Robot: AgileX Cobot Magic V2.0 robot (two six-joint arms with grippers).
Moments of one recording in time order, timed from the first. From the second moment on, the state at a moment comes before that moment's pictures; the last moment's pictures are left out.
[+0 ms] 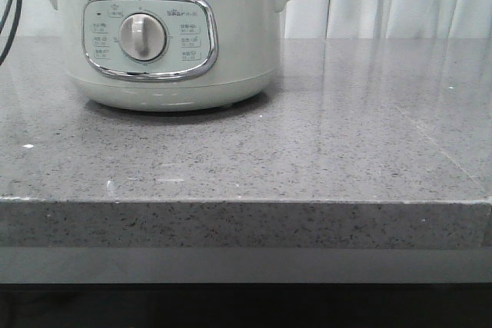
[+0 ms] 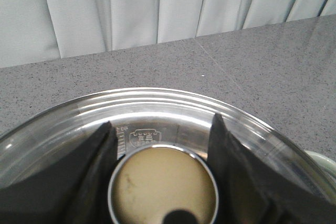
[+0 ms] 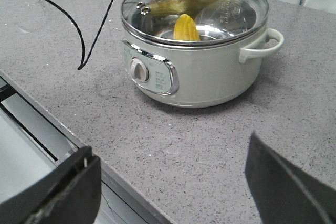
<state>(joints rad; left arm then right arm) -0.47 1.72 -1.49 -0.02 0.16 -0.04 0.60 0.65 -0.83 0.17 0.57 -0.06</state>
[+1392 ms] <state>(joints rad) -0.47 1.19 -1.41 0.07 0.56 -0.04 0.60 0.65 -0.83 0.17 0.57 -0.06</state>
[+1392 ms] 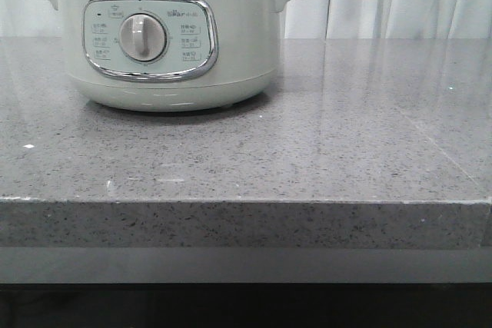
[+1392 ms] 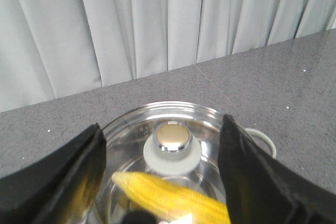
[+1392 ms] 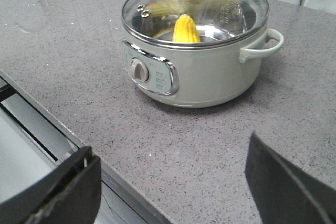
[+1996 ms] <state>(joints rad) -0.47 0.64 -0.79 0.04 0.52 -0.04 0.60 0.65 -0.83 0.17 0.57 -0.06</state>
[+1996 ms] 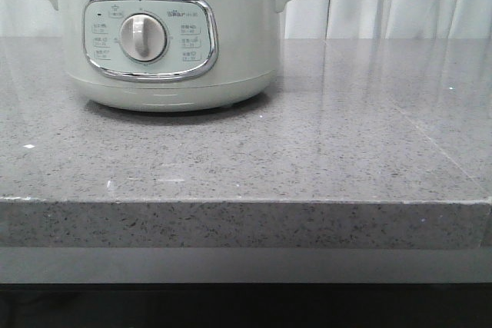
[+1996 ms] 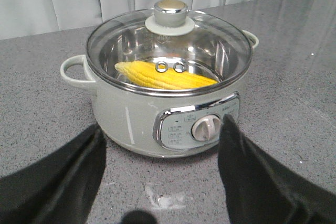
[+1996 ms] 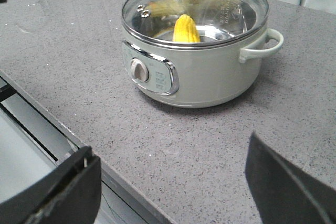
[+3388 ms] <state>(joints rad) -0.47 0.53 -0.68 0.03 0.52 -0.04 0.60 0.65 -0.83 0.17 0.59 -0.07</state>
